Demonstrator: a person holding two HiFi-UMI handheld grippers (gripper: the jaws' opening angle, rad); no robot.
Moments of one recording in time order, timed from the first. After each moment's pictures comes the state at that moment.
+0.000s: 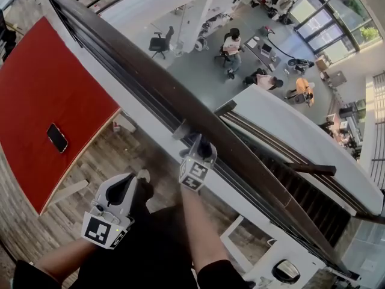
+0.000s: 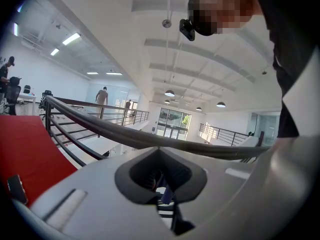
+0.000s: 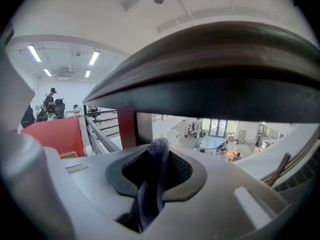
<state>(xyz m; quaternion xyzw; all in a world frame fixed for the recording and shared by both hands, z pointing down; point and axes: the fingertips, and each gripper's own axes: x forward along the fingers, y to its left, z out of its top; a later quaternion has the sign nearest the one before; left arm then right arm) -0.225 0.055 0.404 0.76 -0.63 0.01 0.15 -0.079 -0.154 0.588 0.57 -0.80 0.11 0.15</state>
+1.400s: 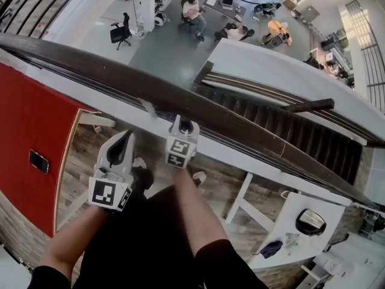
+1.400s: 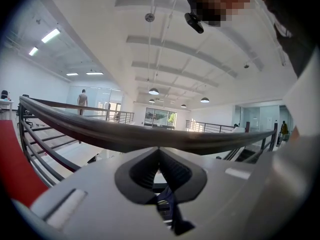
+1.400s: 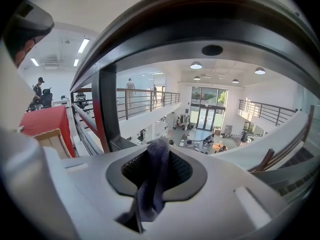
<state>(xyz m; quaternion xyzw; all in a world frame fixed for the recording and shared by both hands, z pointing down) -0.169 -0.038 0.451 0.82 -0.56 0.03 0.10 -0.024 -0.133 0.640 0.61 -0.76 0.14 0.20</state>
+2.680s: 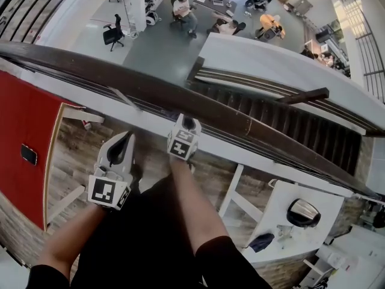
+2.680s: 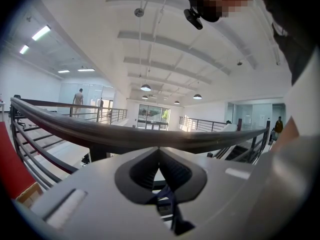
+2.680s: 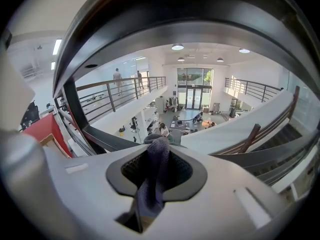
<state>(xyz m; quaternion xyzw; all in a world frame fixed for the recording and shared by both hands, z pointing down) -0.070 -0.007 0.442 0.84 -0.53 0.06 0.11 0.095 -0.108 0.650 0.64 -0.69 0.26 0.21</state>
